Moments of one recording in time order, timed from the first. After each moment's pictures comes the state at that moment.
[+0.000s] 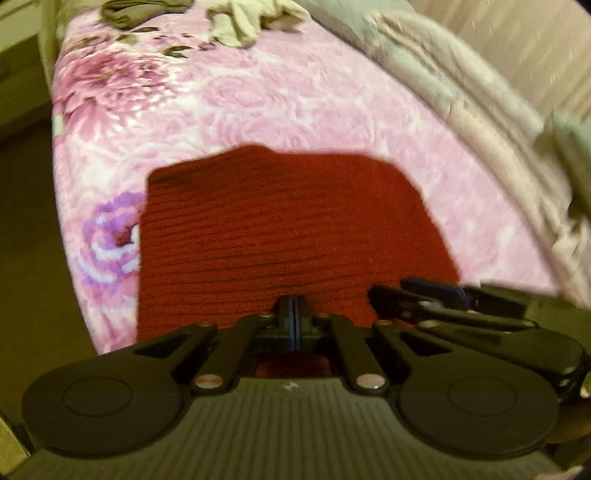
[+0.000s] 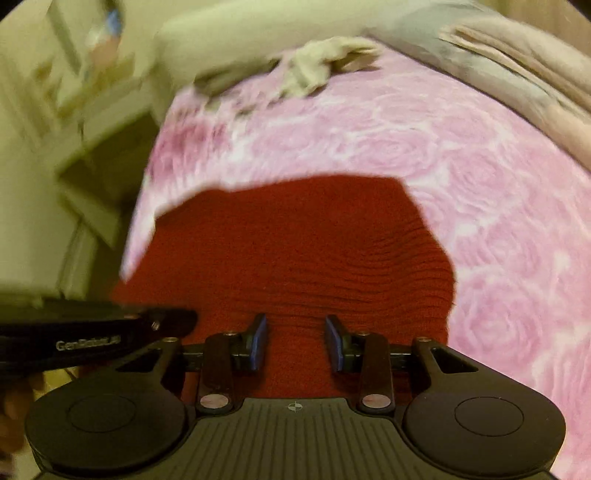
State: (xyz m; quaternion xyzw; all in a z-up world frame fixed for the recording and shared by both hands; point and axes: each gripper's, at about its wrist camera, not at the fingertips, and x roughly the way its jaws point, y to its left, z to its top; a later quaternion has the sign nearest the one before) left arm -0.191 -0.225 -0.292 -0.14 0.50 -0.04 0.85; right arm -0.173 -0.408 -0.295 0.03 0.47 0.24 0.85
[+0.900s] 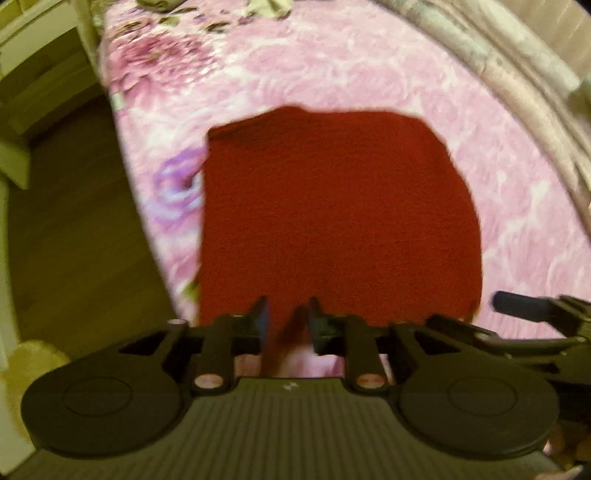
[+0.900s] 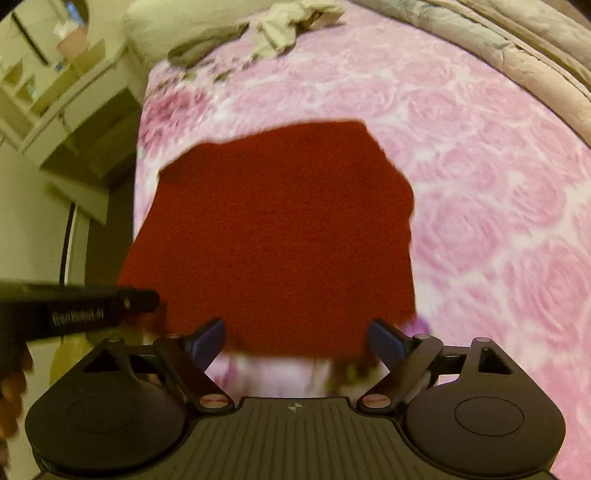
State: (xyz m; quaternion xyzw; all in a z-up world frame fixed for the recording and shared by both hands) left arm -0.238 -0.246 -0.260 -0.06 0.59 0.04 0.80; right arm -0.231 -0.427 -0.272 0.01 0.56 0.21 0.80
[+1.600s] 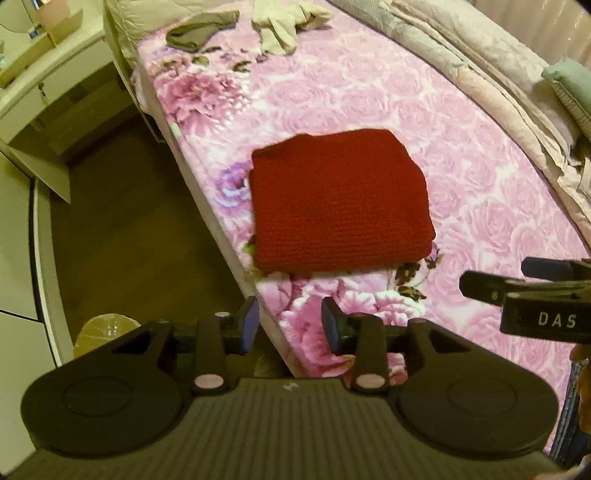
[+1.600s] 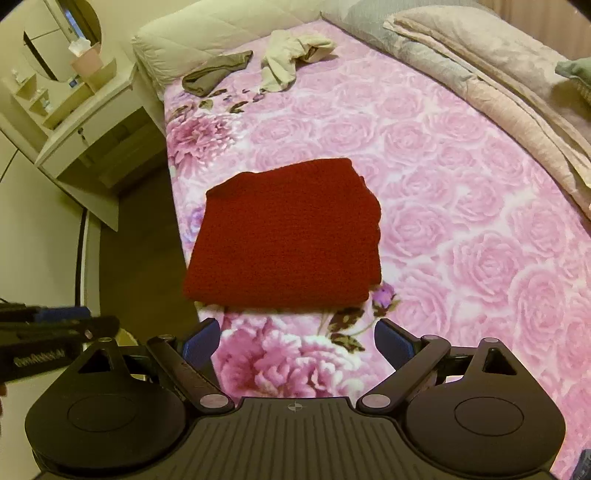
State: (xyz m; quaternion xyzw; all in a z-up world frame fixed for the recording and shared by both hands) left arm -0.328 -0.259 -0.113 -0.02 0.57 0.06 0.82; right arm -0.295 -0.439 -0.141 0.02 0.54 0.19 0.82
